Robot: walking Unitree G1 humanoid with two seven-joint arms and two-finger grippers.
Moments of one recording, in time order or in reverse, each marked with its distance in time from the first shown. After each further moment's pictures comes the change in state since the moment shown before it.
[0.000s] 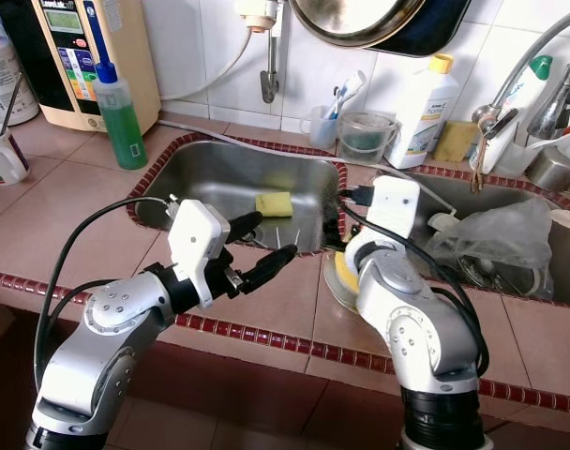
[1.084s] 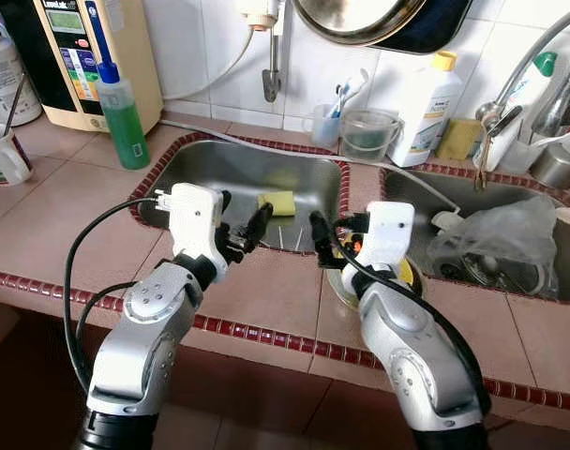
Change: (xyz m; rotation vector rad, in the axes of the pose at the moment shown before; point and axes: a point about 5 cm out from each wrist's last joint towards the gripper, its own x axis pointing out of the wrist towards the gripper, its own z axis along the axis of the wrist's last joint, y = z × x) left arm 0.019 0.012 -0.012 -0.065 -0.009 0.375; right arm -0.008 0.006 -0.018 -0.042 -0.216 0.283
